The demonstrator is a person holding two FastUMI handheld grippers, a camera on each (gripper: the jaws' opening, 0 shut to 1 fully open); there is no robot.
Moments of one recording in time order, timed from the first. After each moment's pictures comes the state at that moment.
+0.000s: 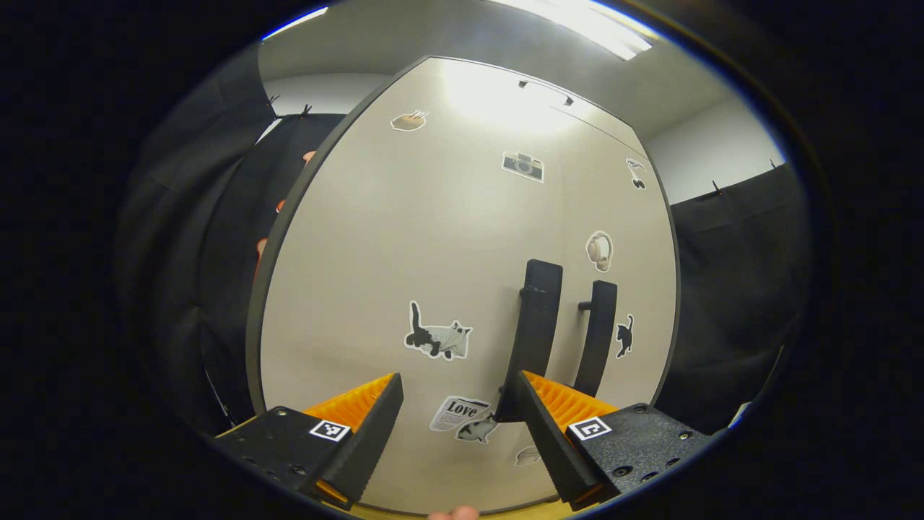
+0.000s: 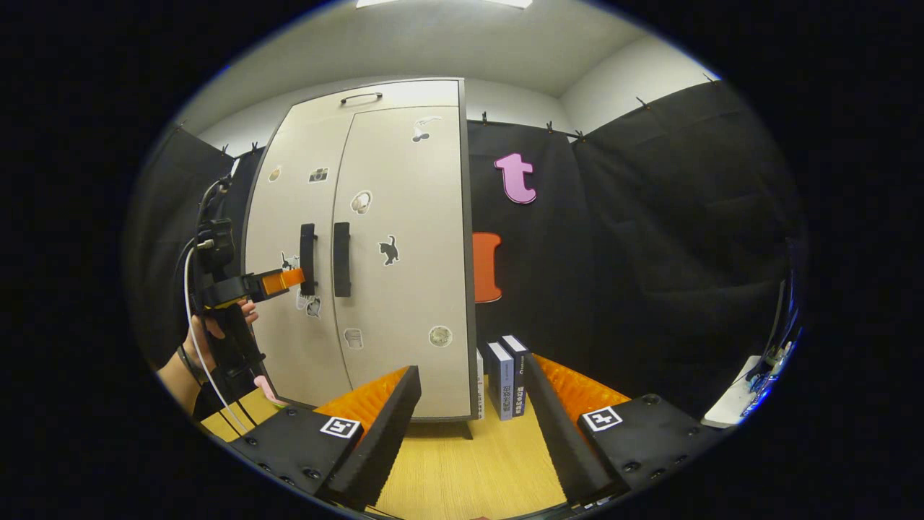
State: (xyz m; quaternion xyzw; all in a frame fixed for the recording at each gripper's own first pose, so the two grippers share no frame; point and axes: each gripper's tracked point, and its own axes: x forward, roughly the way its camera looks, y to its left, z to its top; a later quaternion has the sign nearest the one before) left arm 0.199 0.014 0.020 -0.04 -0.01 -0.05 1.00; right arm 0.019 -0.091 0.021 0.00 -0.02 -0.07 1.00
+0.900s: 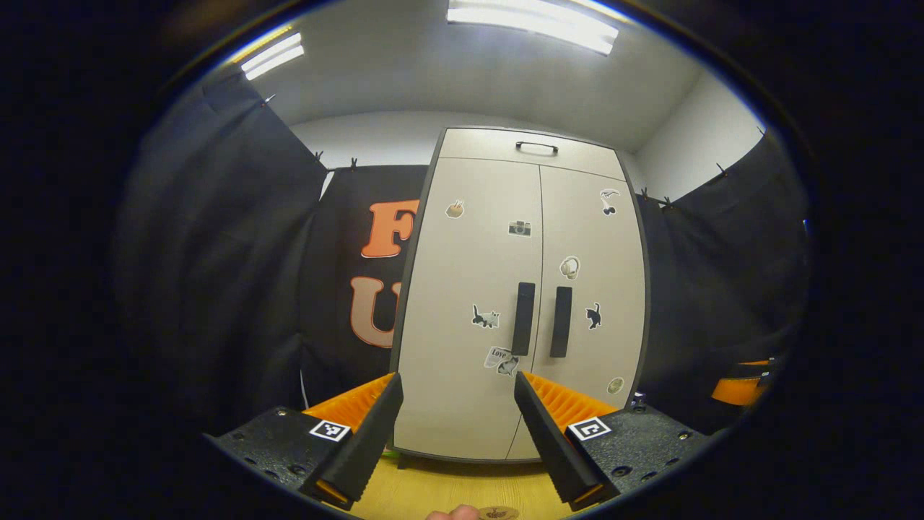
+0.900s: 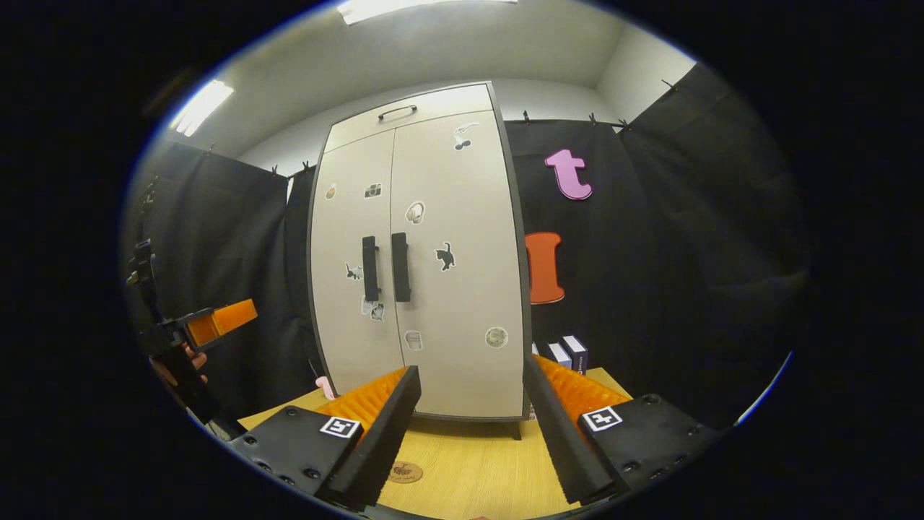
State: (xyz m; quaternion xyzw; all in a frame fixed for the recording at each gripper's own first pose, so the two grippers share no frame) left arm -0.047 0.030 0.055 0.03 -0.03 0.07 1.00; right arm 0.007 -0.069 0.022 0.02 -0.02 0.07 1.00
